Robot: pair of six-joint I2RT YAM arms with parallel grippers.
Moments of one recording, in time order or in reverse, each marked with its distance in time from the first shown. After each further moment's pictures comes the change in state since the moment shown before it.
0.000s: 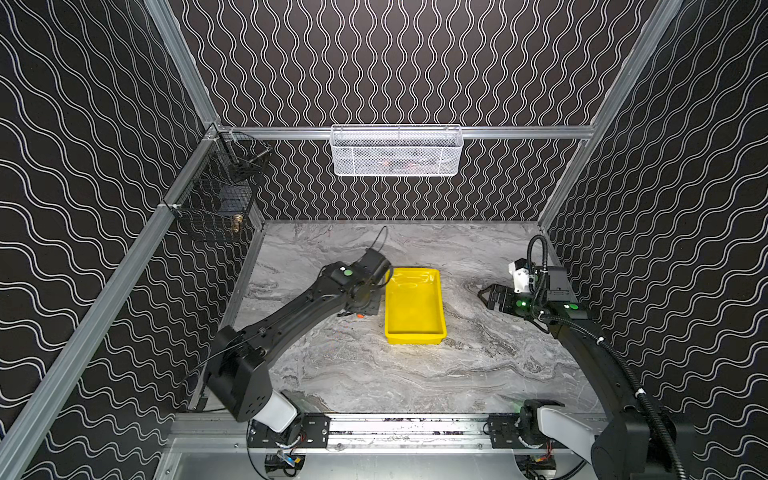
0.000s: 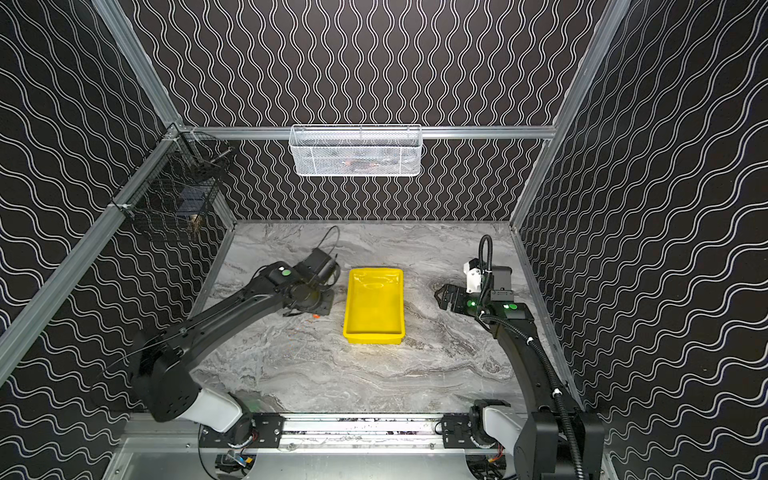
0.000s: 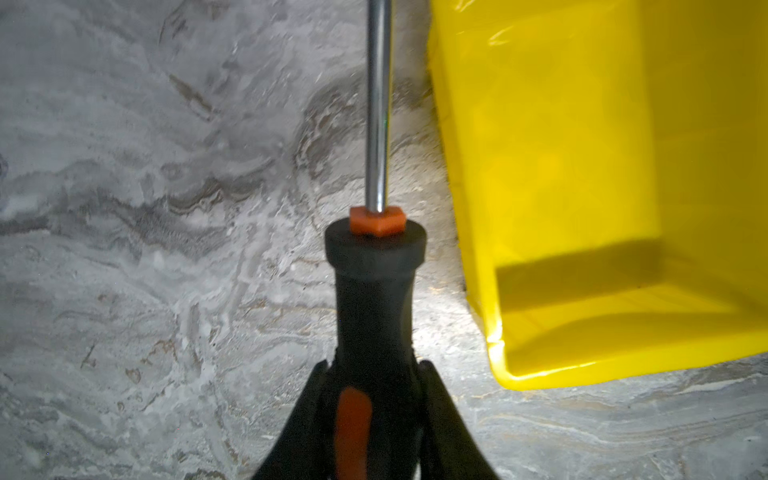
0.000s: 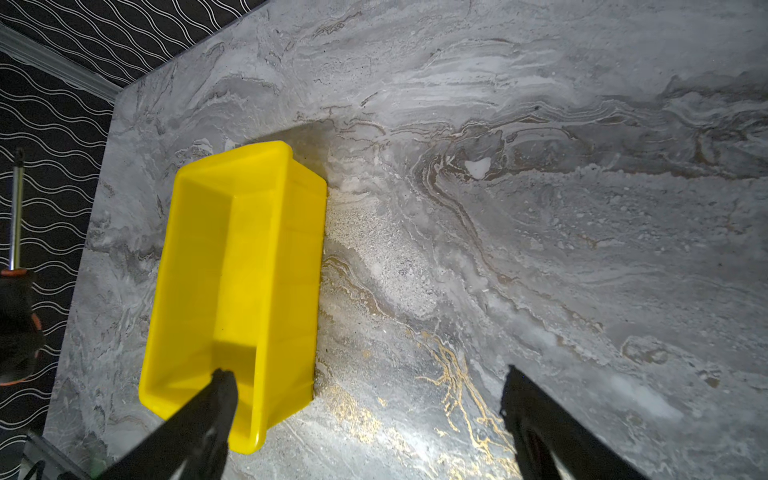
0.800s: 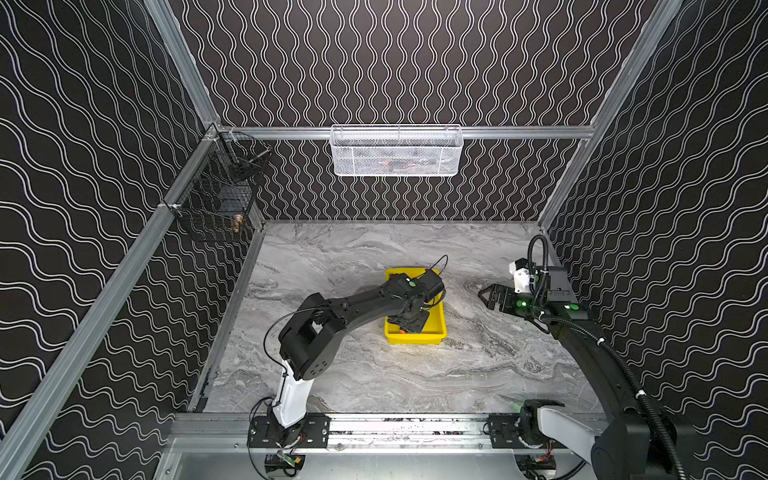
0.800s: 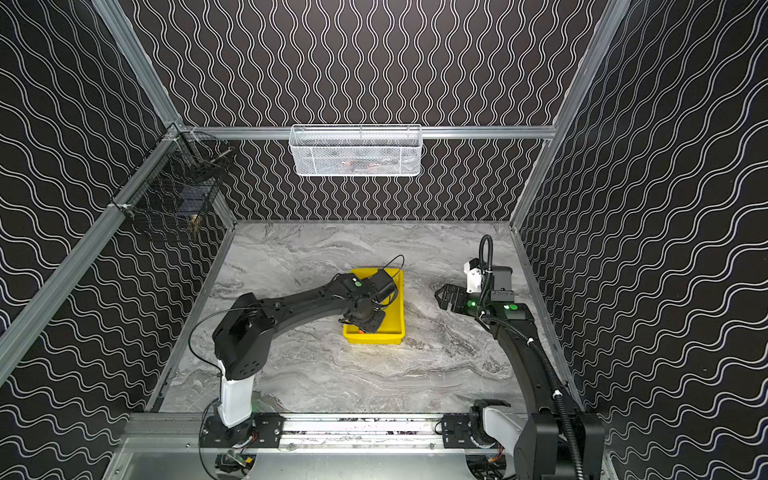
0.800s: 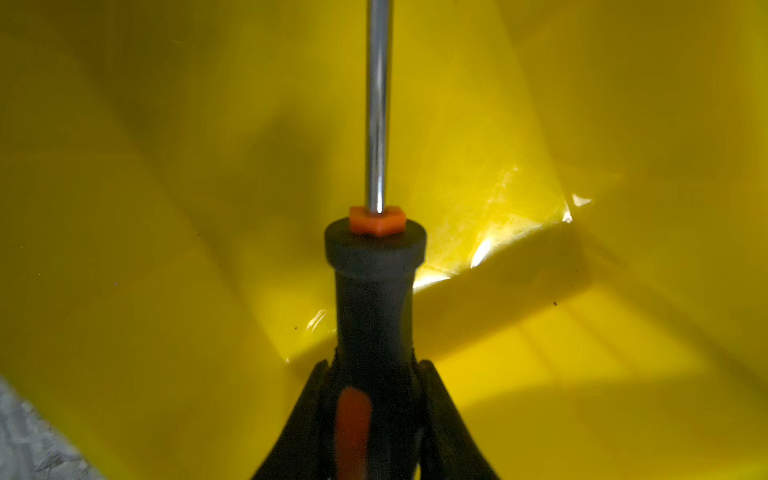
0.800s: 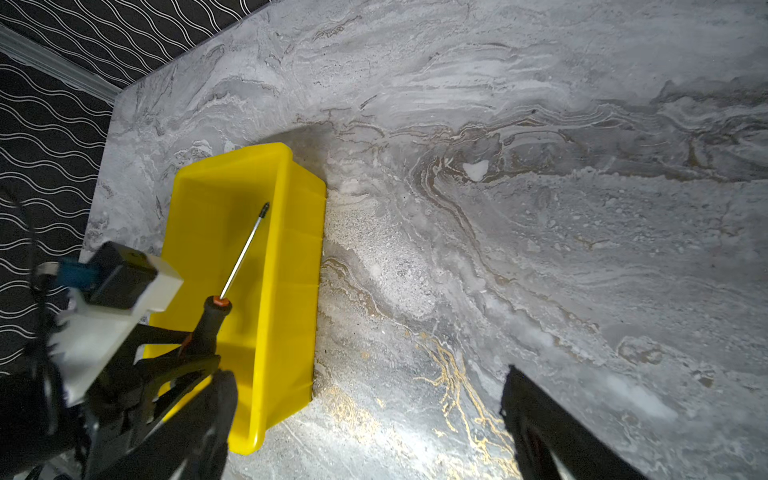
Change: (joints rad) left arm -0.184 0.420 0.156 0.103 0.103 0.066; right arm 0.000 -0.005 -0.002 0.001 0.004 -0.003
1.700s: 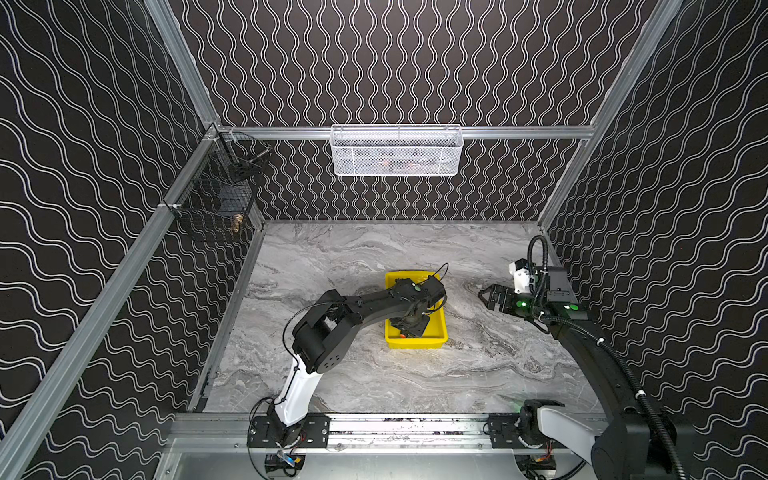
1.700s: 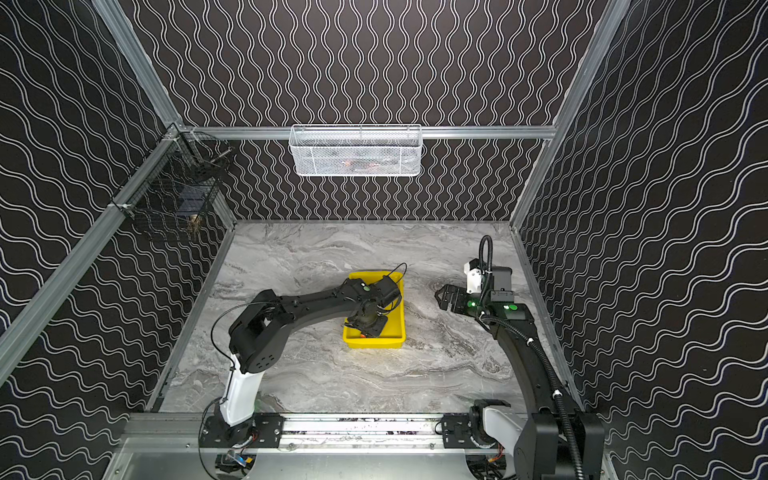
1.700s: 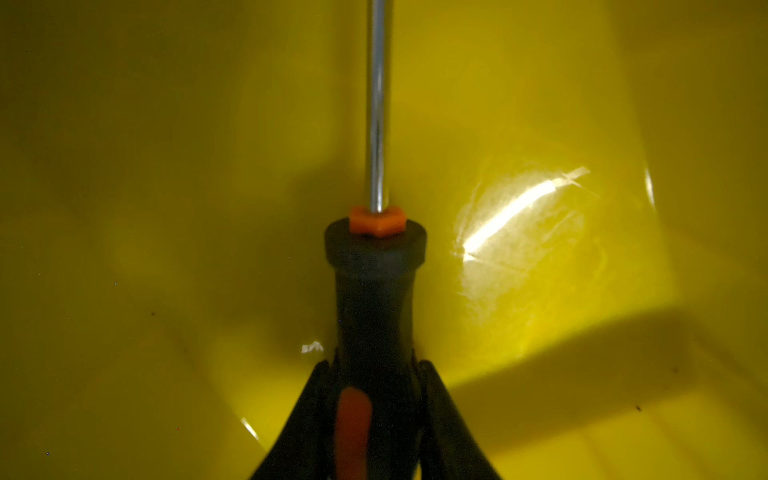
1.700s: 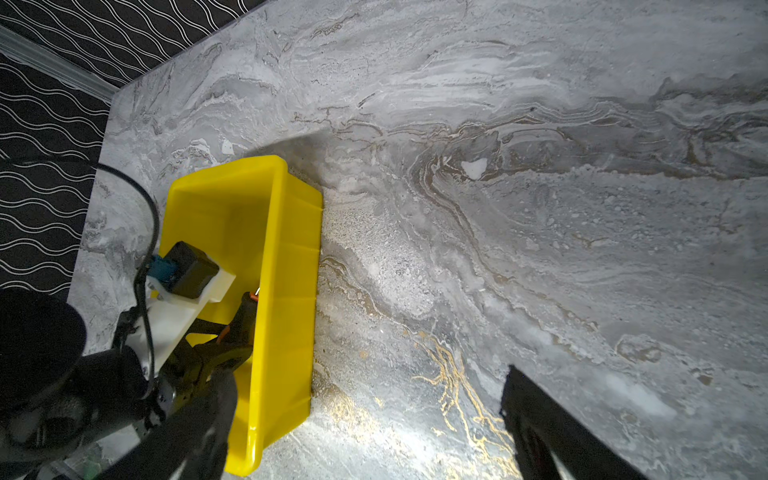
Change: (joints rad) left arm 0.000 0.089 0.005 0.041 -0.016 -0.017; right arm 0.000 -0.001 -0.002 0.000 0.003 0.000
